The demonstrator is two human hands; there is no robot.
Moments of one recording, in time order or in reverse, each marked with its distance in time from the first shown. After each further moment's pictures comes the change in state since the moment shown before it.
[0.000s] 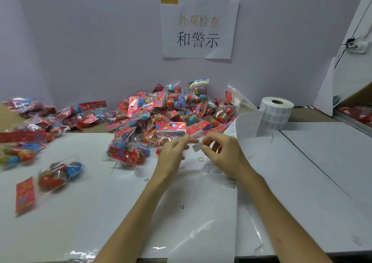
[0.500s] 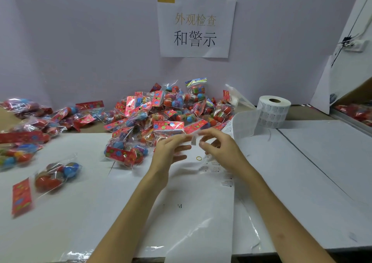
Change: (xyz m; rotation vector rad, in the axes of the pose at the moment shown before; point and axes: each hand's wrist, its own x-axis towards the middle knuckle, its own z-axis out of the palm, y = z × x) left_hand -0.003 0.008 -0.008 -0.178 -0.006 -0.117; right_hand 0.003 -0.004 -0.004 0.179 -0.066 0.249
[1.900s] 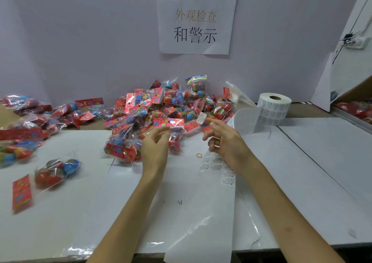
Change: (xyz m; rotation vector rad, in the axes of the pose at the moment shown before) left_hand 0.008 -0.010 -0.008 0.146 0.386 0.122; right_hand 0.003 -0.011 -0.008 0.732 -0.058 0.219
